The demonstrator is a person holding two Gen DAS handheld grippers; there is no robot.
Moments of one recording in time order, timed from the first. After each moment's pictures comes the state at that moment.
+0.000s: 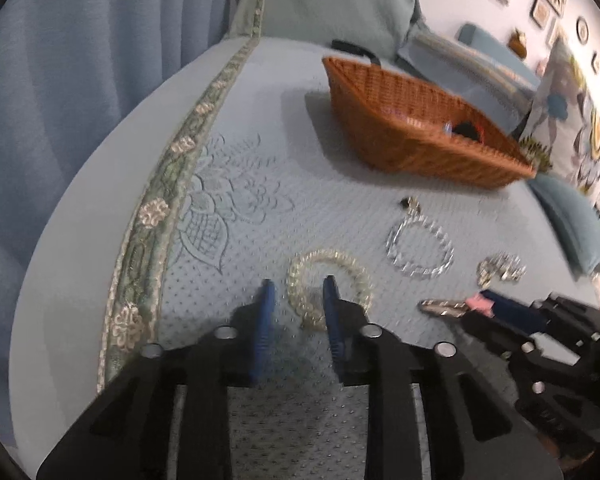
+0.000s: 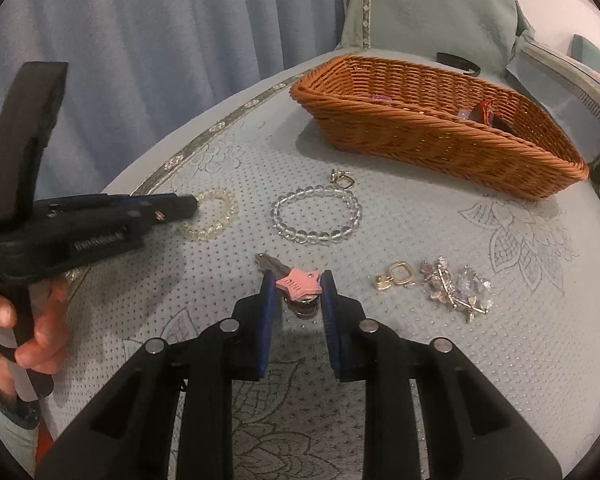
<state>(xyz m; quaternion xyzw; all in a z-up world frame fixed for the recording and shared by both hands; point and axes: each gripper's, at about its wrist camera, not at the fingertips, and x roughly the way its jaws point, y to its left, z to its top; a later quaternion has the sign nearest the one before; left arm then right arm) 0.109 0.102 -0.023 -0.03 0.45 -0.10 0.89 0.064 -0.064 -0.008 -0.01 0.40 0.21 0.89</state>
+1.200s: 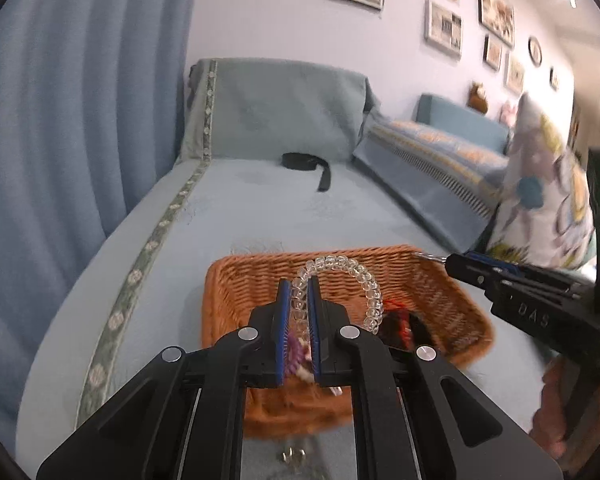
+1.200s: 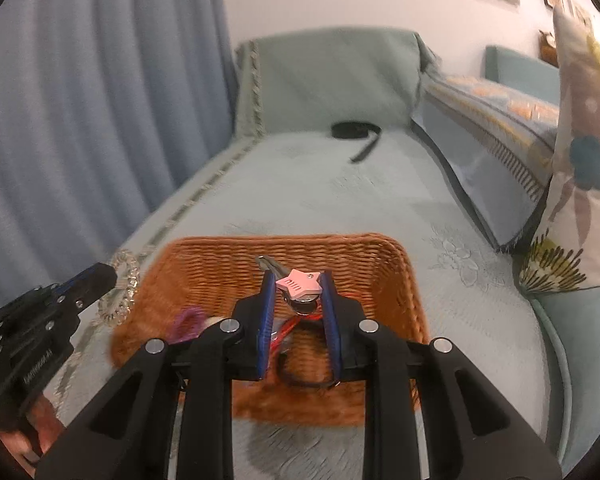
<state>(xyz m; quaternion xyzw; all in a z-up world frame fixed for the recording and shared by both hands) 0.209 -0.017 0.079 0.00 0.27 -0.13 0.96 0.213 -0.205 0.089 0.07 0.31 0.07 0.94</state>
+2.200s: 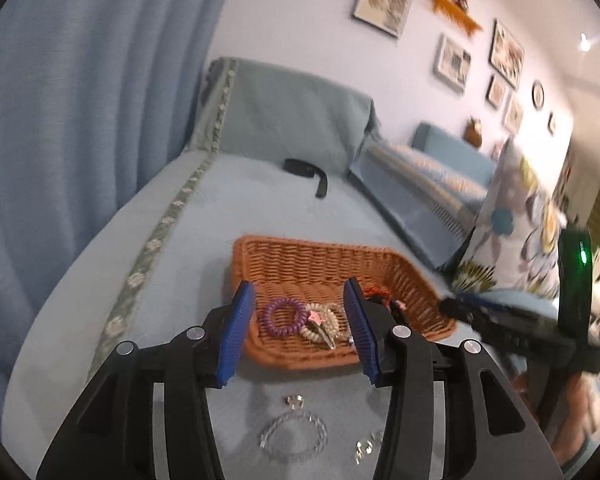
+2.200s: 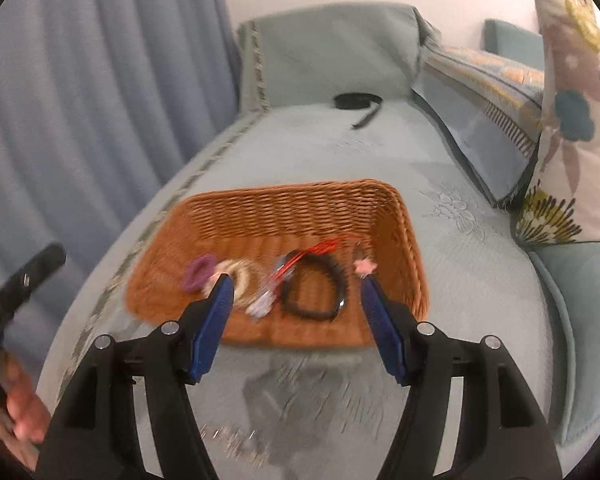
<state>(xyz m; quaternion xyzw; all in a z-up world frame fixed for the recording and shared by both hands) 0.133 0.055 0.097 -0.10 0.25 -0.15 0.95 0.146 -0.206 0.084 0.08 0.34 0.10 0.93</state>
